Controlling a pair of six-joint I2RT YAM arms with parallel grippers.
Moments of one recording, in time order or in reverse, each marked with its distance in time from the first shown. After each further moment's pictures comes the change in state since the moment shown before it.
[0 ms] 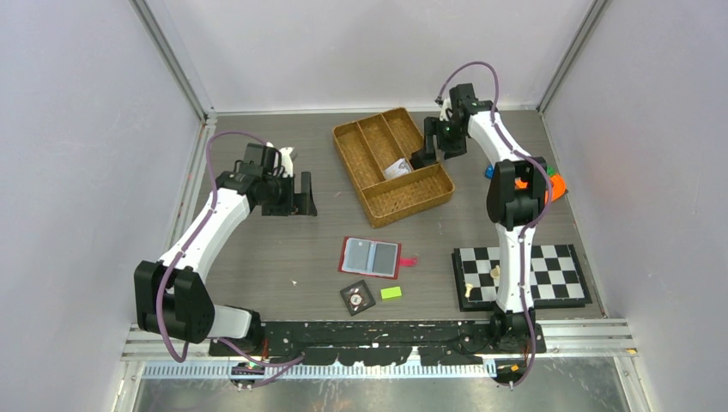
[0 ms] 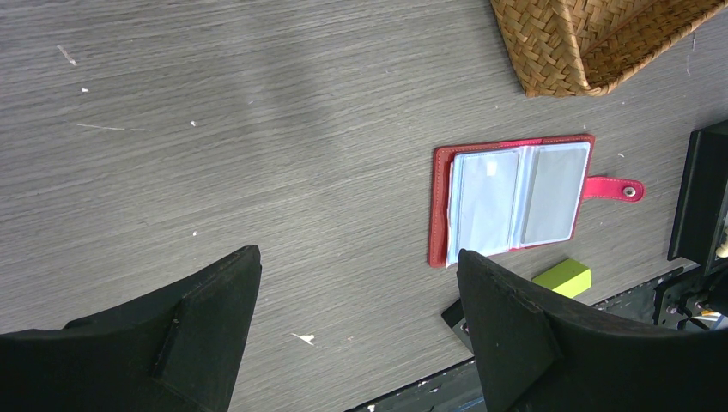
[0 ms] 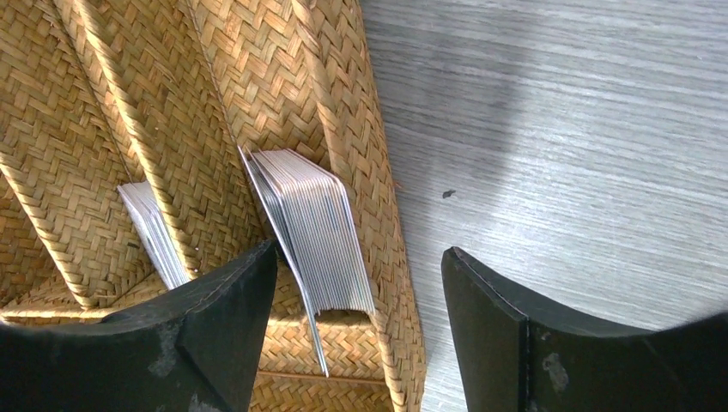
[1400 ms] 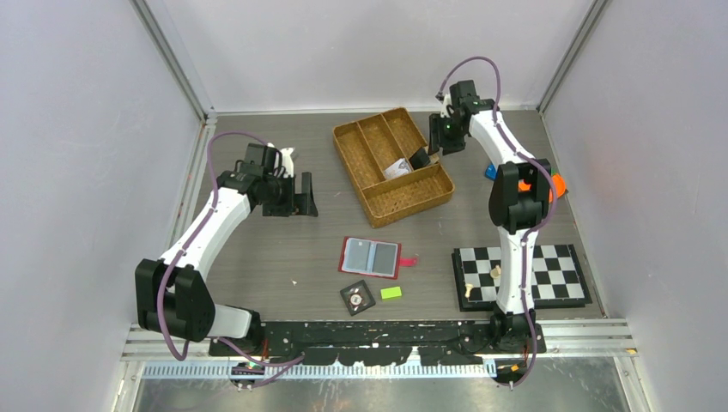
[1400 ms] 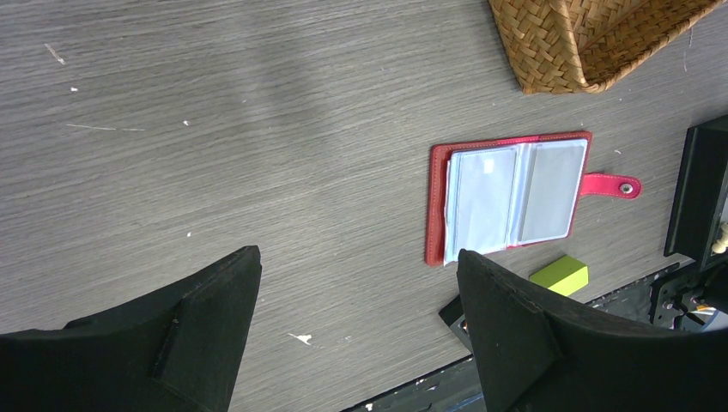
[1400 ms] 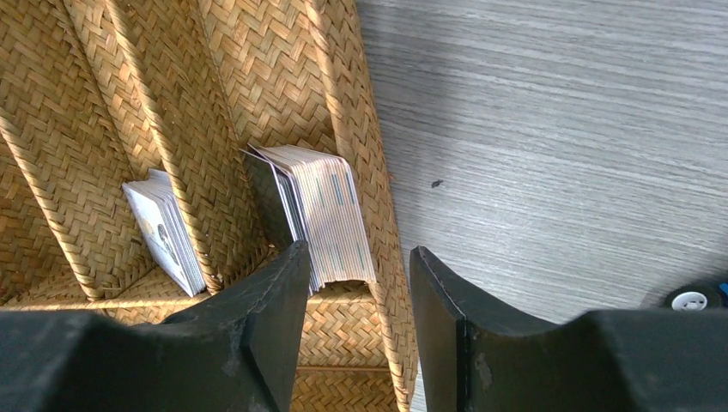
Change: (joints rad) left arm 0.000 0.008 0.000 0.000 0.012 0.000; right arm 0.017 -0.070 -0.046 0.025 0.055 -0.008
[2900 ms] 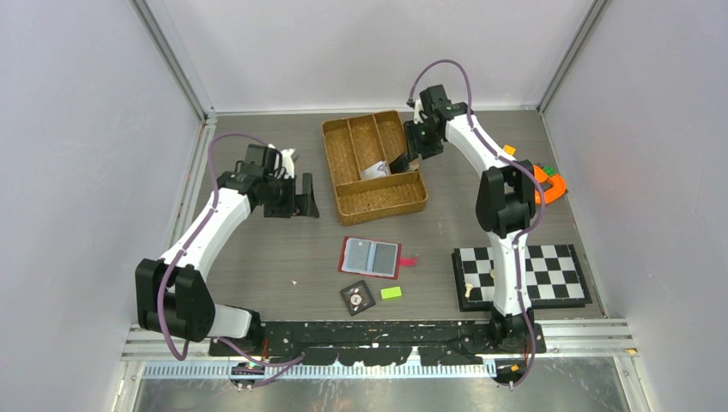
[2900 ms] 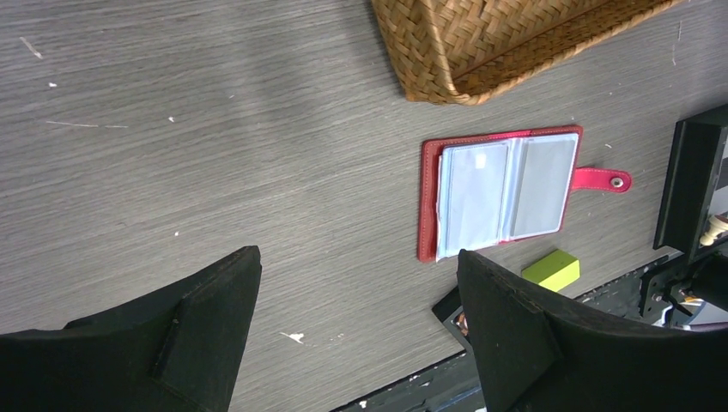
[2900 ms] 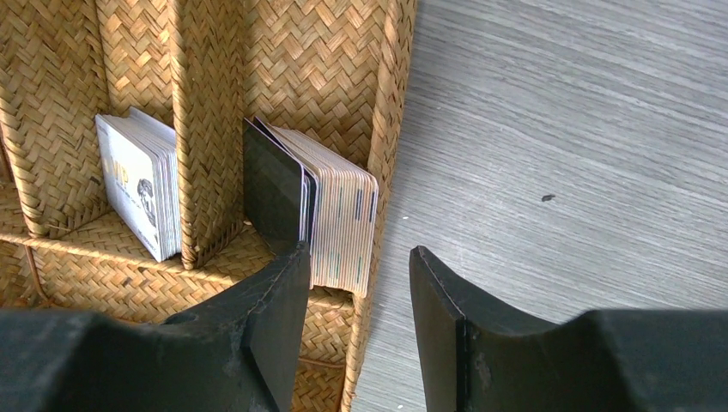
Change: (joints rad) left arm 0.000 0.000 -0.006 0.001 0.019 -0.003; right arm 0.145 0.000 -0.001 -0.005 0.056 -0.029
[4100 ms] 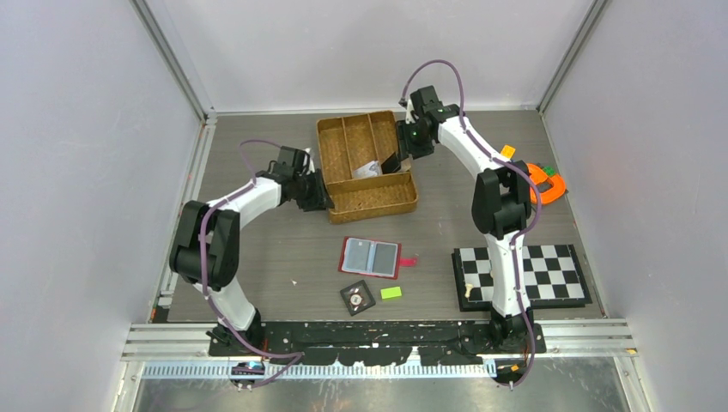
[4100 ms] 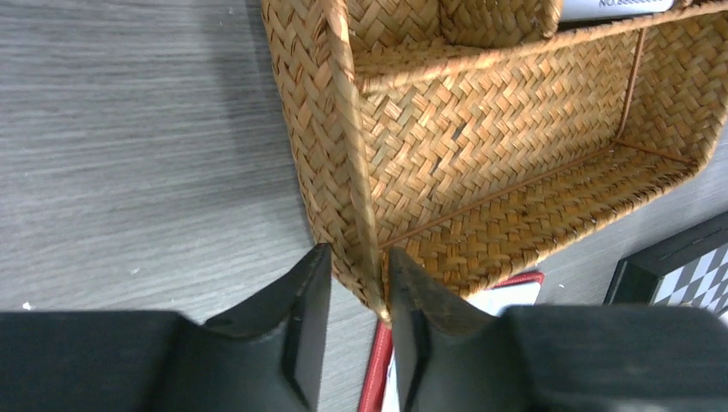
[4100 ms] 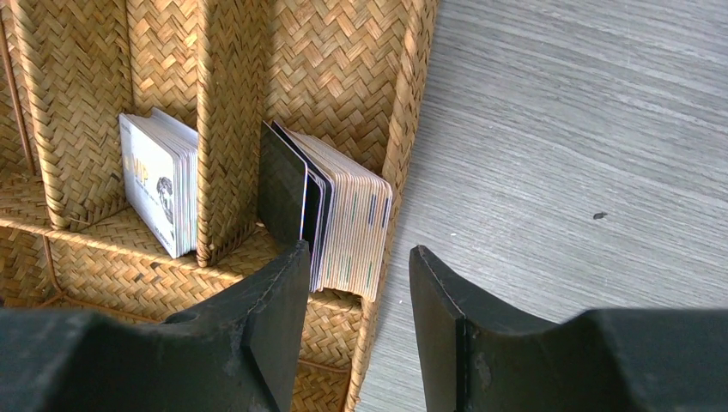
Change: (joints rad) left arm -0.076 0.330 -0.031 0.430 -0.010 -0.310; right arm 0.049 0.000 0.000 0.040 0.003 0.069
